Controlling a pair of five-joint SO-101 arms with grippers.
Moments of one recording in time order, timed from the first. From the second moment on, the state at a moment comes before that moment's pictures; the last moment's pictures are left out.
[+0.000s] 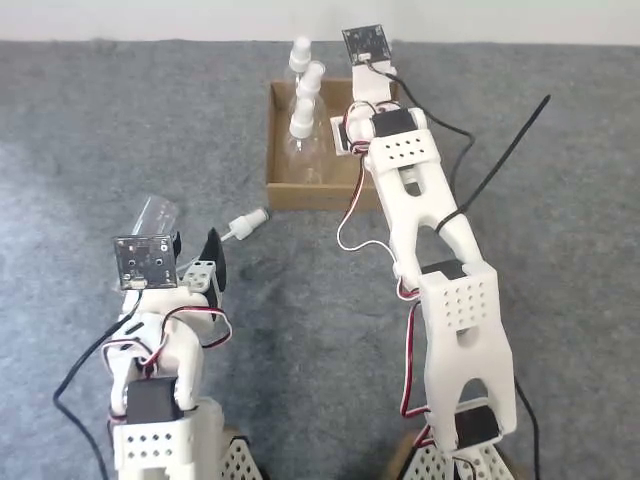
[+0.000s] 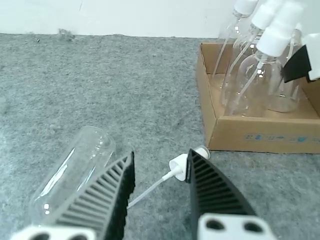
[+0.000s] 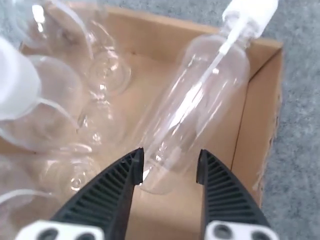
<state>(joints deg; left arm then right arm) -10.2 -95.0 89.4 45.9 4.7 -19.4 47.5 -44.2 59.1 -3.0</state>
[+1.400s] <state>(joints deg) -12.1 -95.0 89.4 47.3 4.7 -19.4 47.5 -44.2 57.7 -3.2</state>
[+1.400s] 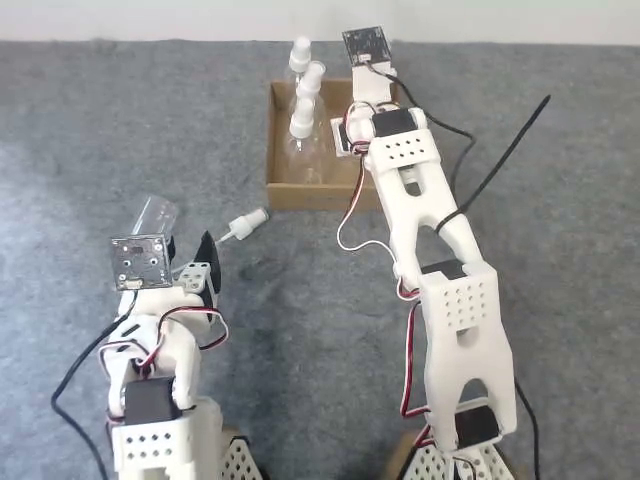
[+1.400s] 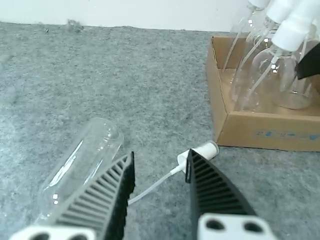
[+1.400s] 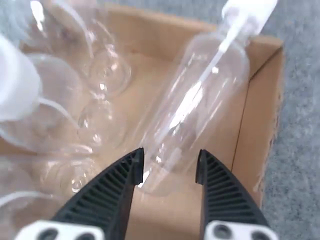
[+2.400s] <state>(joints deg) -12.1 -95.0 89.4 47.3 4.7 -19.7 53.8 -44.2 47.6 -6.9</state>
